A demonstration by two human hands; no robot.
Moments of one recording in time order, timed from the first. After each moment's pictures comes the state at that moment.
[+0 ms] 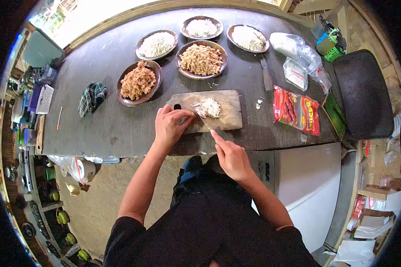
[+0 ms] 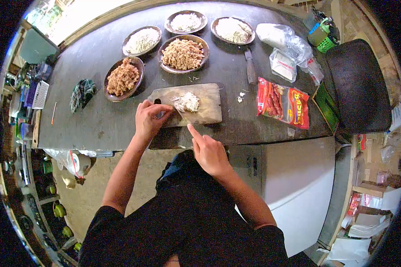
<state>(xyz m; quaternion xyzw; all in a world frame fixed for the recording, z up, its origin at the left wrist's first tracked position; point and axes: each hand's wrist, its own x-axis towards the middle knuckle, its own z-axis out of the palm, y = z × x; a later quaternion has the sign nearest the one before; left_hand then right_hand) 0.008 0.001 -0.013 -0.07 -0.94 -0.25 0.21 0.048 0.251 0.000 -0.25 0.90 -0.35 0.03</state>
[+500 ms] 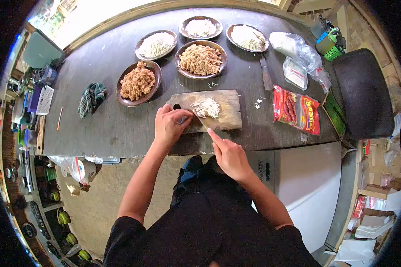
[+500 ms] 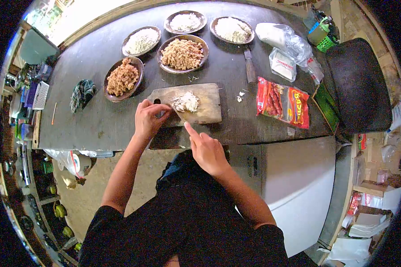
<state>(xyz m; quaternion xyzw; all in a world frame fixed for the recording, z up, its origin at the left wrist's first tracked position) 0.006 0.002 -0.010 -0.07 -0.95 -0.24 0.19 0.044 0.246 -0.001 -0.25 0.91 -0.33 0.03</state>
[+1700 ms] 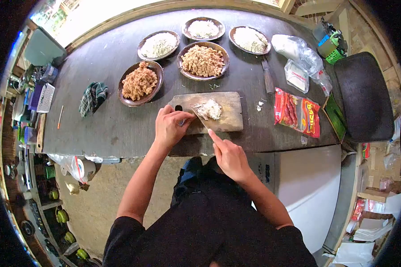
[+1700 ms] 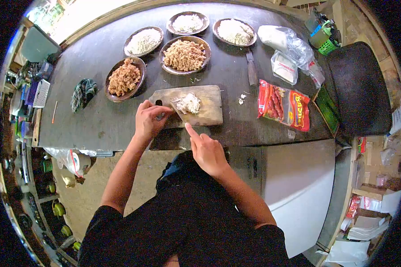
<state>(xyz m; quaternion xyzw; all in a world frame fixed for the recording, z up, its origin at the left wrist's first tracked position) 0.007 -0.001 -0.008 -0.09 -0.94 -0.24 0.21 0.041 0.244 -0.003 -0.27 0.90 -0.33 0.02</state>
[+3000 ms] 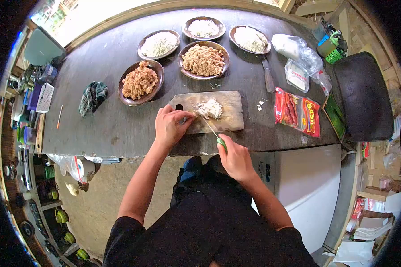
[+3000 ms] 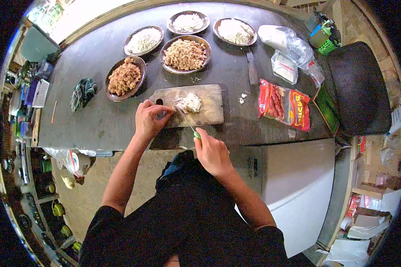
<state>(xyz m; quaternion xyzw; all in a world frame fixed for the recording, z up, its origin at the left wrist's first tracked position) 0.008 -0.001 -0.006 -0.06 -0.95 -0.24 0.19 0.046 0.249 0.007 -0.21 0.91 -0.37 0.02</state>
